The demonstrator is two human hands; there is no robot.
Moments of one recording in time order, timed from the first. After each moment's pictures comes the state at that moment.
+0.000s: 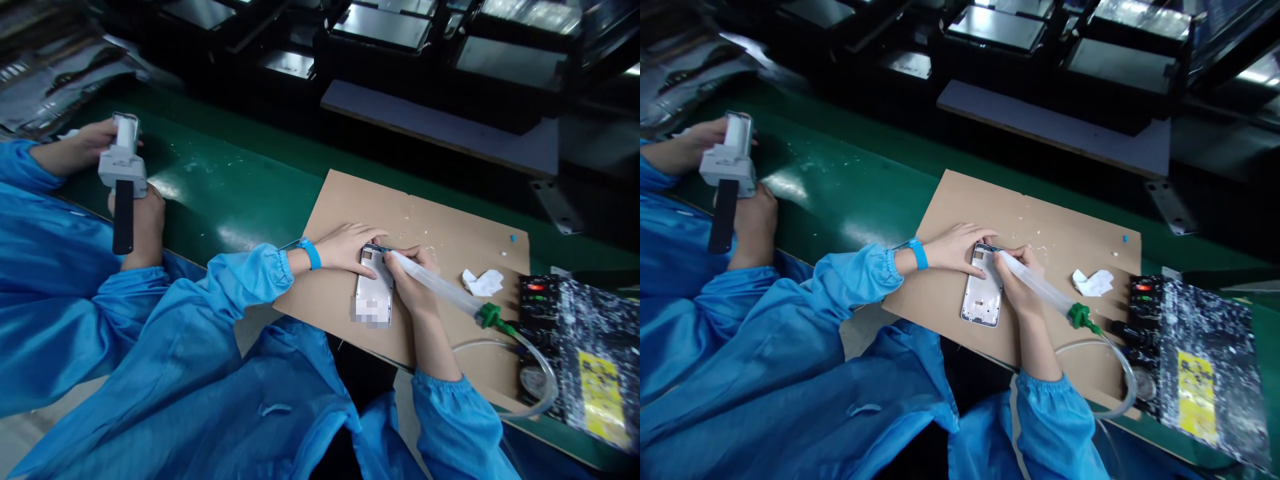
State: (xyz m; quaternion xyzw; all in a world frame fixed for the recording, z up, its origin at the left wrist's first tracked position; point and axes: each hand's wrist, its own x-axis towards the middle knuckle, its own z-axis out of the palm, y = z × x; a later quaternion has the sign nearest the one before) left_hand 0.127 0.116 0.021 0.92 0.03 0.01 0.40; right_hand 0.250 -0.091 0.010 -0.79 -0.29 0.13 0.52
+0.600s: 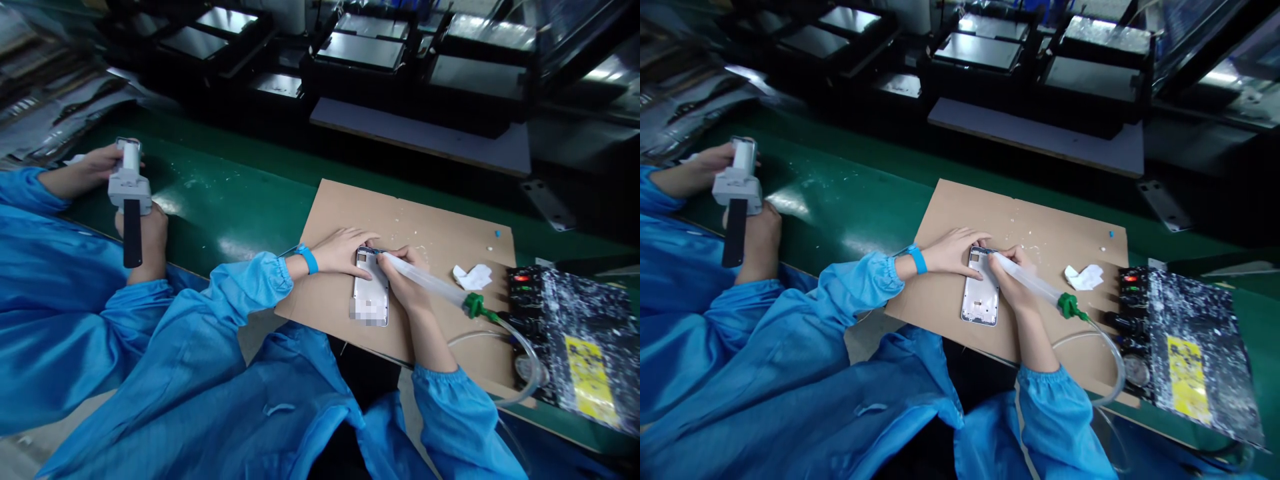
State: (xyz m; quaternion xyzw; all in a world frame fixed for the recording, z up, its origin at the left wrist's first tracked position) left_hand 0.128 0.117 0.015 0.92 0.02 0.02 0.39; right_hand 0.251 -0.092 0.012 -0.78 -0.31 0.14 0.52
